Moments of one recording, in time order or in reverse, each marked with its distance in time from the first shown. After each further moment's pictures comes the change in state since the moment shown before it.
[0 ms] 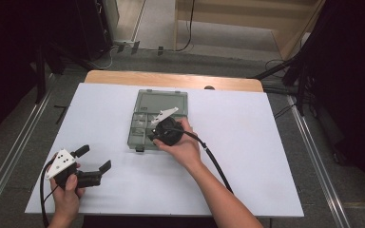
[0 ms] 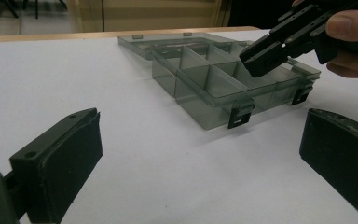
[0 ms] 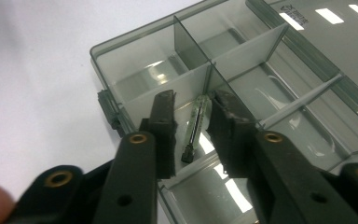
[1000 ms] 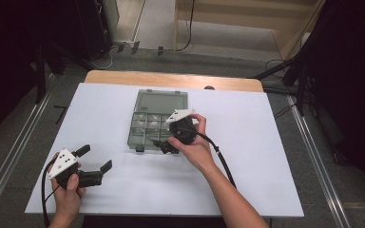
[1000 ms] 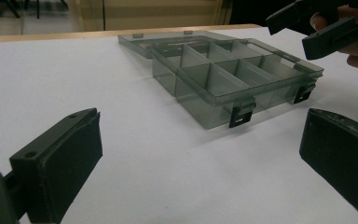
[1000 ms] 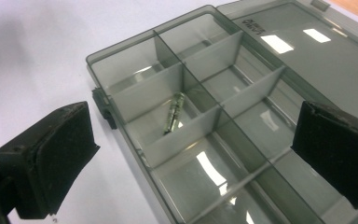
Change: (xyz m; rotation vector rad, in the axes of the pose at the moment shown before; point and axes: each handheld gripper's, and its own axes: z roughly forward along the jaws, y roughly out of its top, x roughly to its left) left arm -0.002 0.000 0.003 0.009 0.008 0.010; right arm -0.014 -0.021 -0.030 -0.110 -0.020 0.046
